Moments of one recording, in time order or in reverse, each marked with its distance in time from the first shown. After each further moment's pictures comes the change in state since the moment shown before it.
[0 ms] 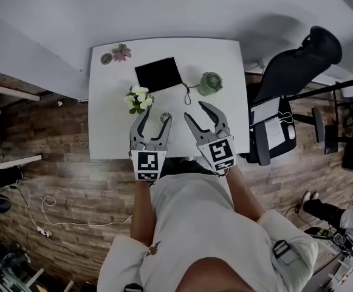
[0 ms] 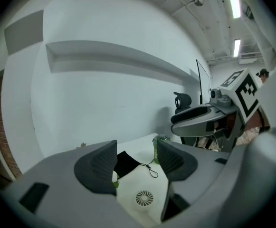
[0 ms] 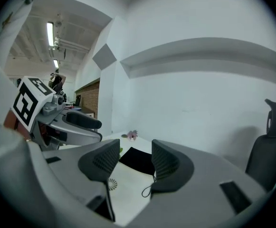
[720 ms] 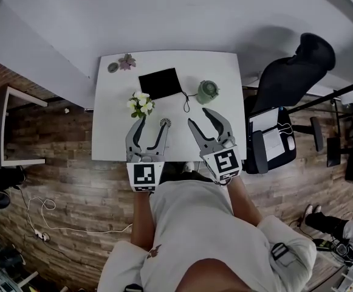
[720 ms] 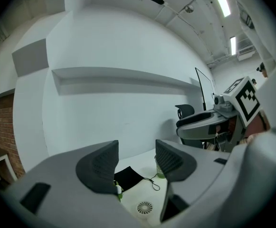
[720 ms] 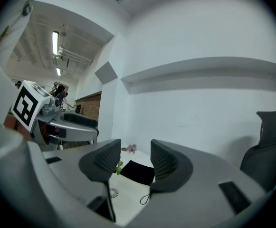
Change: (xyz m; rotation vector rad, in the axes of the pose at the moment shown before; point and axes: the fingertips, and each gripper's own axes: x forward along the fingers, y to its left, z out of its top) left arm -0.050 -0.015 0.063 0.051 -0.143 0.096; right arm -0.056 -0.005 0.047 -0.002 -0.139 -0.023
